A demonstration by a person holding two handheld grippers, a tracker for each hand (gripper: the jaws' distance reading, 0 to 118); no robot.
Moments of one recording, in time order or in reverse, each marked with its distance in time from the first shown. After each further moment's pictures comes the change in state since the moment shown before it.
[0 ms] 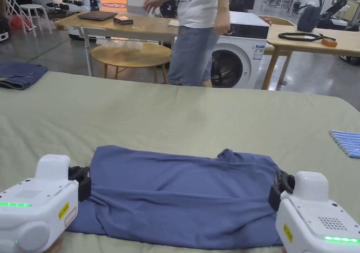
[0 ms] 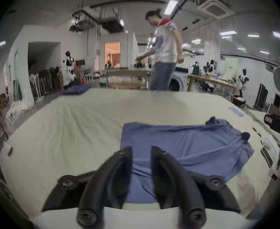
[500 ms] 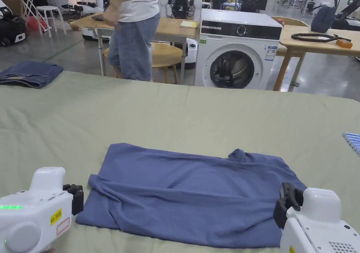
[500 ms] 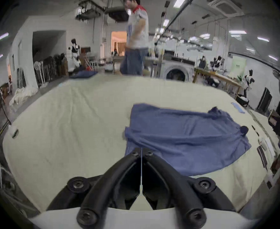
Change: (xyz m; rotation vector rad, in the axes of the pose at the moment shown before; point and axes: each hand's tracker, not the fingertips) left arm -0.038 -0.009 0.008 -0.264 0.012 0.110; right arm -0.019 -0.013 0.026 -0.004 0.010 -0.012
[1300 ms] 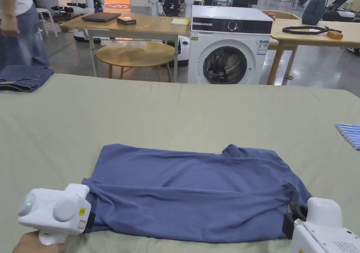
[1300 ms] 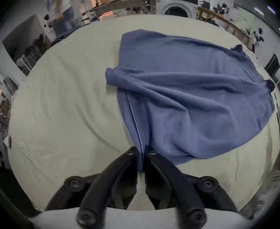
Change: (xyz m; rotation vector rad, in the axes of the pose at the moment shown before) left arm 0.008 -0.018 -0.100 -0.433 0.055 -0.173; right arm 0.051 -0.034 -0.021 -0.221 -0.063 -0.045
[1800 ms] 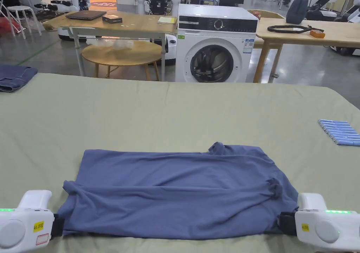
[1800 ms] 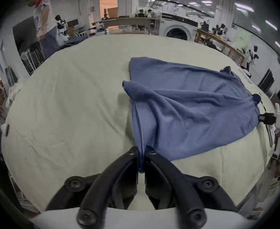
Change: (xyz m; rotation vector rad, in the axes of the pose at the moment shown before) left arm -0.022 -0.027 0.040 0.150 -0.053 0.076; right arm 0.096 -0.021 -0.125 -0.480 -0.034 0.084
